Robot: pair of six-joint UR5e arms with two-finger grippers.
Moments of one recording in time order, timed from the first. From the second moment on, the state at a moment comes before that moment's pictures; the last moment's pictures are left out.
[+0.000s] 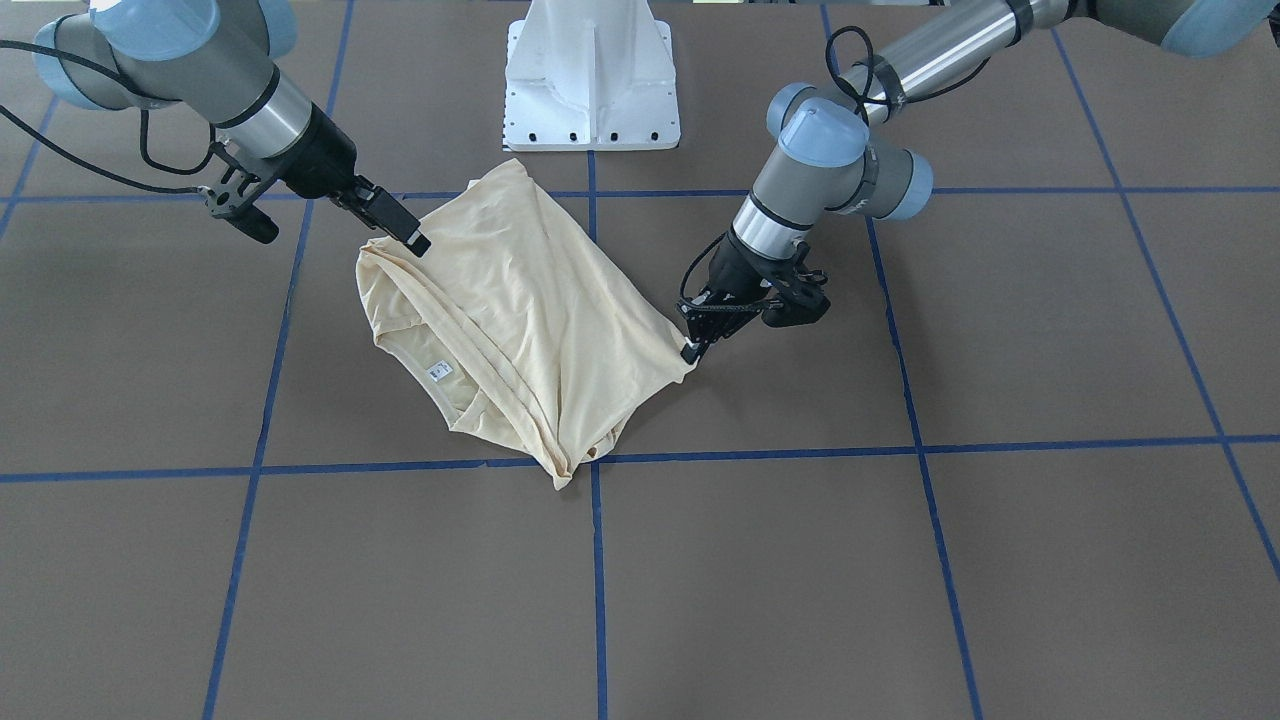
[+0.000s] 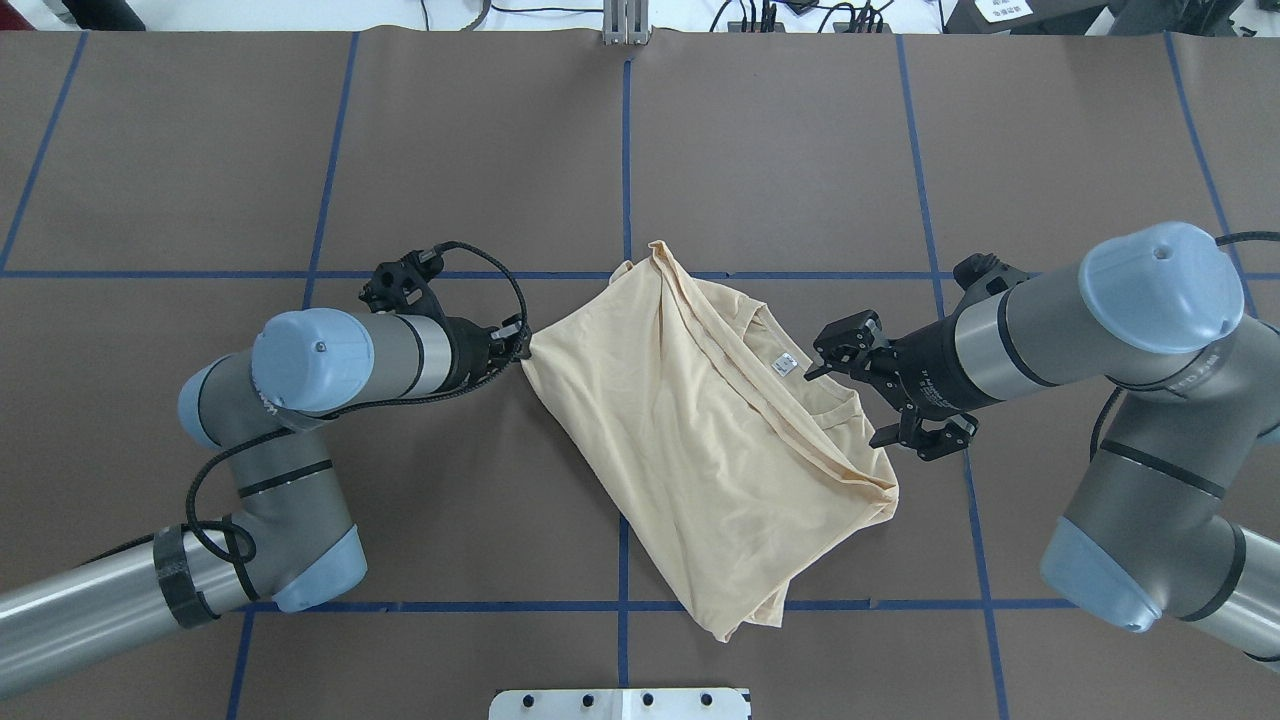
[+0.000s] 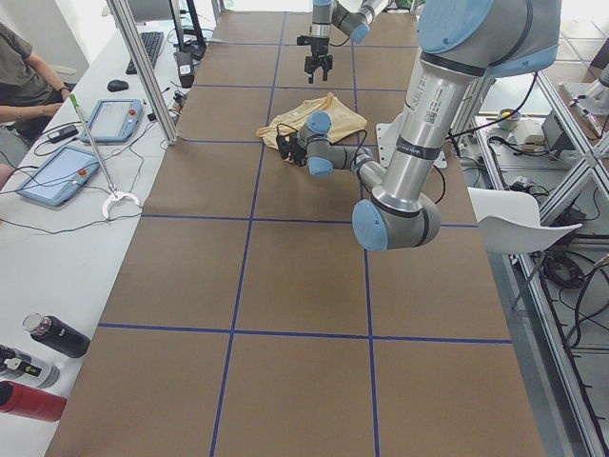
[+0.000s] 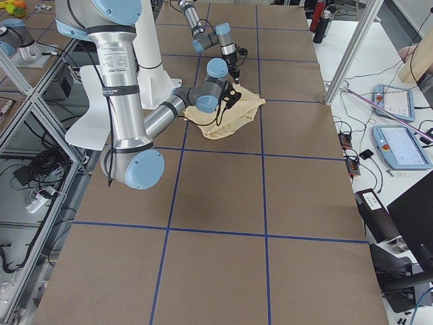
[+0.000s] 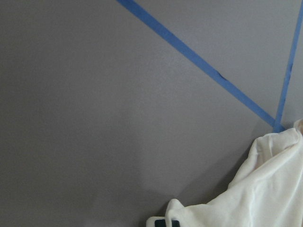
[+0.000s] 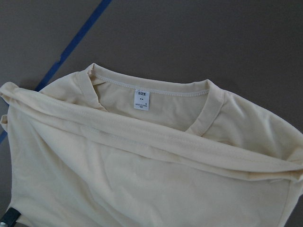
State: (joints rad) left arm -0.52 -2.05 -1.53 -2.37 -1.66 -1.71; right arm 0.64 -1.39 1.99 -1.08 2.10 1.99
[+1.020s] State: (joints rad) left arm -0.76 -2.34 -1.03 -2.54 -1.66 -1.34; right arm 0.65 -1.31 1.92 -1.08 2.08 2.00
